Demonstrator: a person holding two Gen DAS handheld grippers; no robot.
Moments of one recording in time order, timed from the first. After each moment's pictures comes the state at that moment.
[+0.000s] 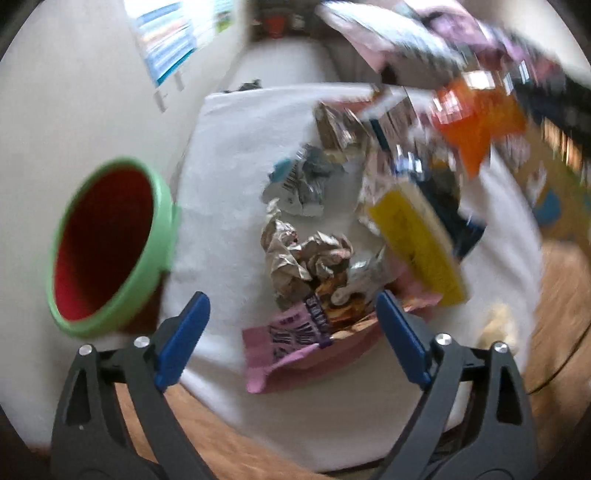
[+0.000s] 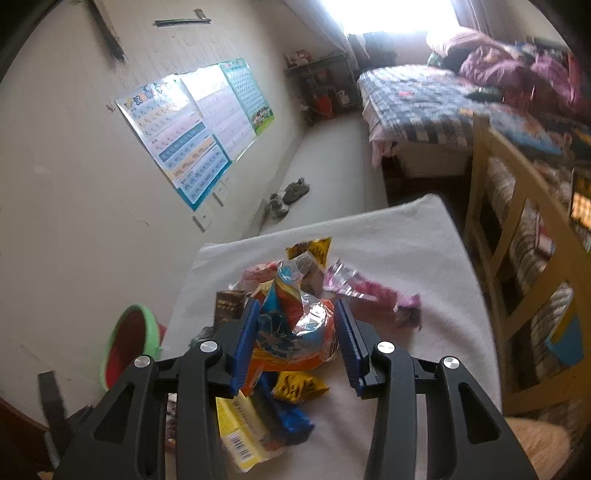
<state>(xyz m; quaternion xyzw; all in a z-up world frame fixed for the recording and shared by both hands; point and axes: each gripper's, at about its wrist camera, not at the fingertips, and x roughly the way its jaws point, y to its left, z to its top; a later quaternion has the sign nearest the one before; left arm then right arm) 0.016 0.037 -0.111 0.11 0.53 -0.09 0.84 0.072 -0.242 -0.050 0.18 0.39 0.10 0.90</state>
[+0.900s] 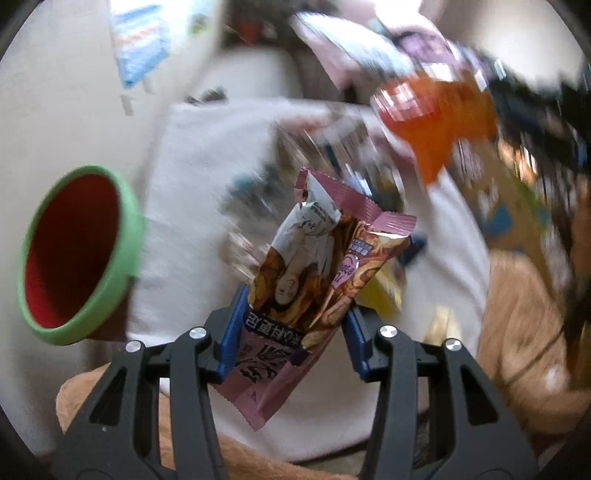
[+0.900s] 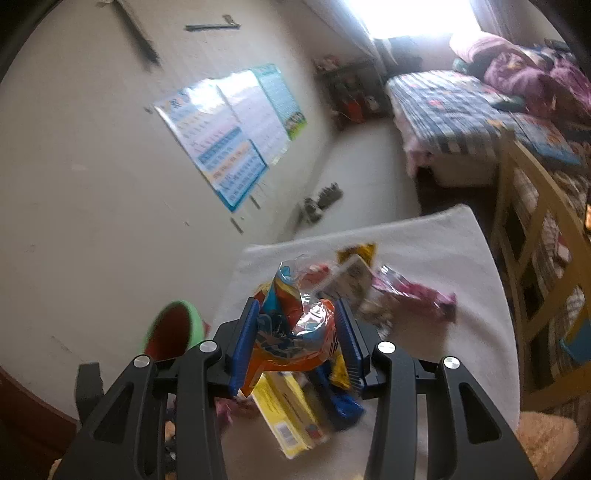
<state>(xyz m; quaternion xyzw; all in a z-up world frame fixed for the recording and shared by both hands) 0.014 0.070 -0.077 -0.01 0.49 -0.14 0.86 0.046 -0.207 0.000 0.18 0.35 0.16 0.90</state>
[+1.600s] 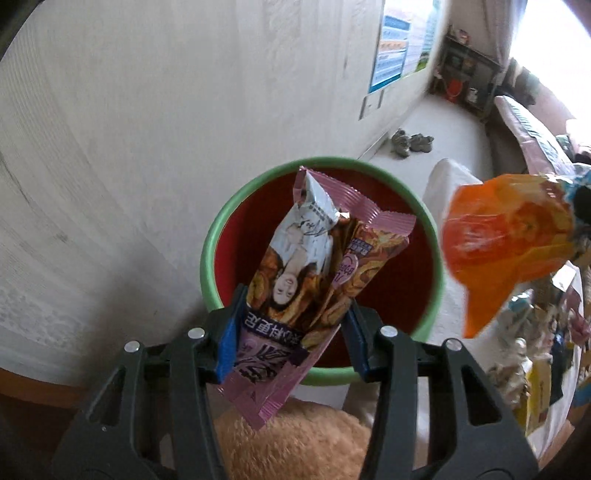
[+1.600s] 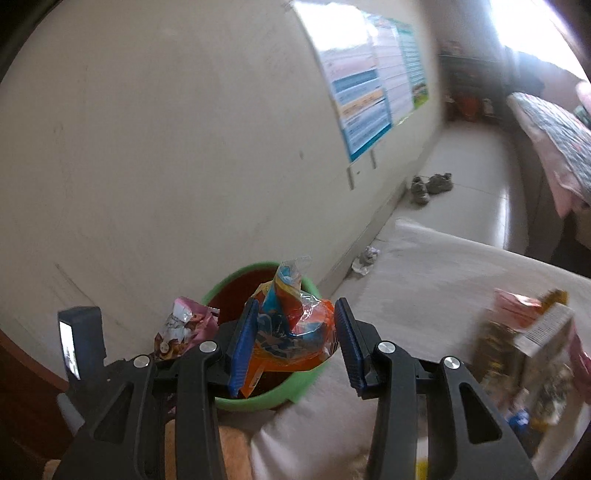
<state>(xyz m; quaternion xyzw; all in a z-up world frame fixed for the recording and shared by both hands) 0.049 0.267 -0.104 -0.11 0.47 0.19 0.85 0.122 0.073 -0.045 0.04 0.40 0.32 0.86</state>
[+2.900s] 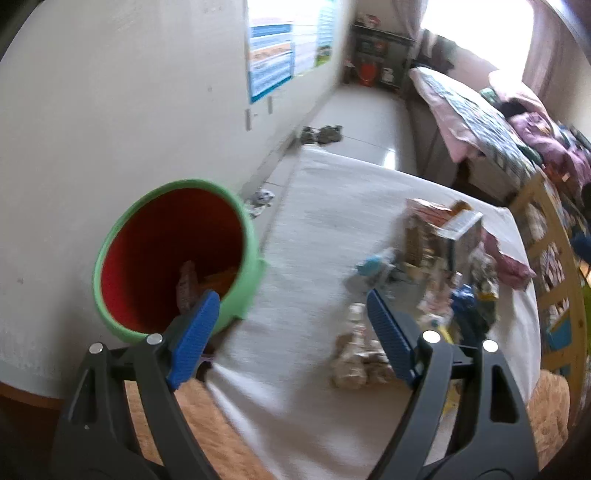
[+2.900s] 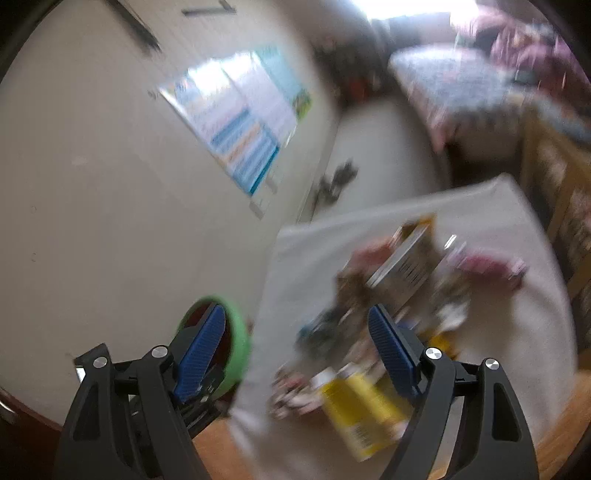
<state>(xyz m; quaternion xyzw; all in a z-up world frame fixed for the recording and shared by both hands) 0.044 0.098 -0.056 -0.04 0.45 0.05 0.89 0.057 -0.138 0.003 0.20 0.37 0.14 0.90</state>
